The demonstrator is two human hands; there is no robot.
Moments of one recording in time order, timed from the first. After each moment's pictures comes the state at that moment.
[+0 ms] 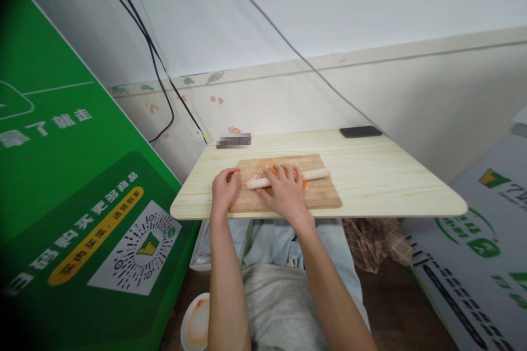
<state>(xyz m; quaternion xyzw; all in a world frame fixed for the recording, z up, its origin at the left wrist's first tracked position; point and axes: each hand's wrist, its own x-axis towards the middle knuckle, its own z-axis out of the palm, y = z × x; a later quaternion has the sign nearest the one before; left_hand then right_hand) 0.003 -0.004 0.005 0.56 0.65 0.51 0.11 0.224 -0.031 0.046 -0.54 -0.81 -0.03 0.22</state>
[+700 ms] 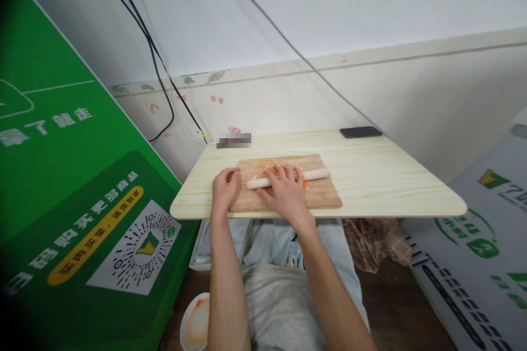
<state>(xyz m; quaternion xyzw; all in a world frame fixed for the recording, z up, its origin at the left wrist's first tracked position) 0.004 -0.006 0.009 0.56 0.65 0.50 0.11 0.225 -0.033 0.047 -0.53 -0.82 -0.03 0.22</state>
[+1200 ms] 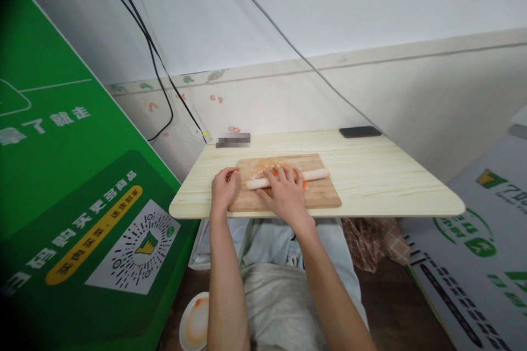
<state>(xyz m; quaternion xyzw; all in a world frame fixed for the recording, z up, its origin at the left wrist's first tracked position) 0.004 -0.005 0.008 0.56 0.65 0.50 0.11 0.224 -0.037 0.045 -0.54 -0.81 -0.03 0.22</state>
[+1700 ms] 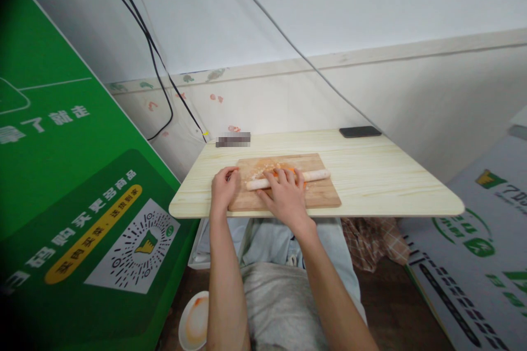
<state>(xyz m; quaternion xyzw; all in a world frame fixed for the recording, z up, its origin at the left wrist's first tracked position) 0.004 -0.005 0.009 0.56 0.65 0.50 0.11 0.226 -0.045 0.044 -0.54 -0.81 -0.04 0.22</state>
